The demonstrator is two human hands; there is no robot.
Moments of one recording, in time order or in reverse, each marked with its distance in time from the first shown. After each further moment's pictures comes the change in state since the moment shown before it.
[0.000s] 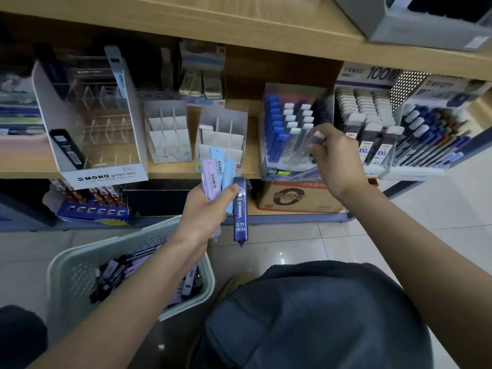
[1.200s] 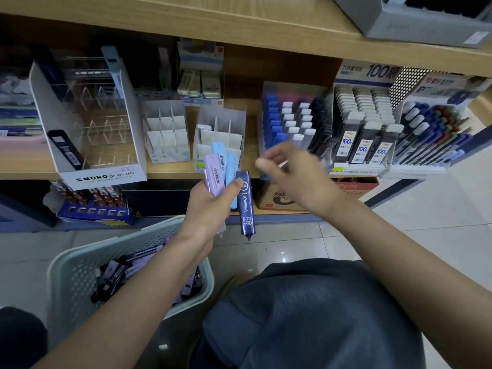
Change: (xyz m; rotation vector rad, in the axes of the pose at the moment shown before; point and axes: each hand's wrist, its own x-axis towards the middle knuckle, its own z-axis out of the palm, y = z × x) left_hand 0.001 0.004 0.010 -0.005 0.021 0.031; right_hand -0.027 -0.056 0.013 0.227 -0.315 0.075
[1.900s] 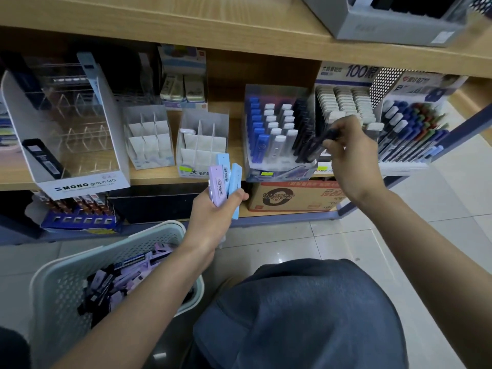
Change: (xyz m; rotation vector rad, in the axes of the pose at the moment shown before) left_hand -0.006 -0.009 0.024 0.039 -0.020 -0.029; right_hand -0.001 0.058 -0.068 -0.147 0.449 -0.014
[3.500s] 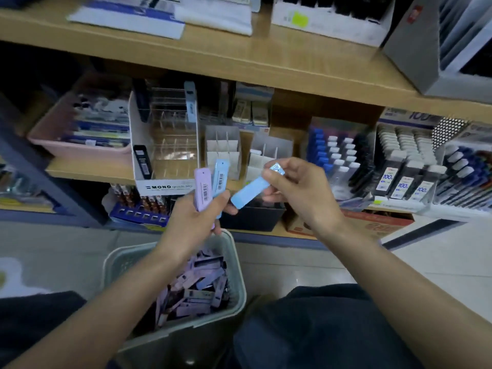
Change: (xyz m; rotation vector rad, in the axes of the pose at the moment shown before) left_hand -0.022 0.036 -0.123 0.103 0.110 0.071; right_hand -0.045 -0.151 0.078 0.758 -0.471 0.177
